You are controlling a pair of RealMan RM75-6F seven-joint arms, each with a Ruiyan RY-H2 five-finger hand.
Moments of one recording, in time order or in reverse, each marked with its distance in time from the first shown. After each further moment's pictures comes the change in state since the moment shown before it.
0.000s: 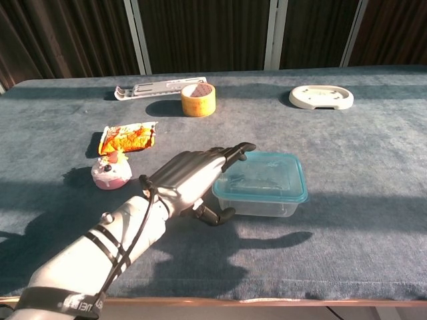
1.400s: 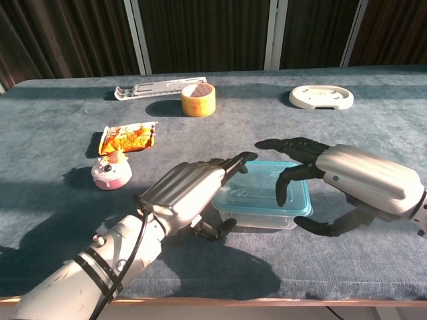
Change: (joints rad) left arm 0.065 -0.007 0.039 -0.033 0.043 0.013 0.019; right arm 0.298 -0.538 -0.096 0.583 -0.337 0.077 0.409
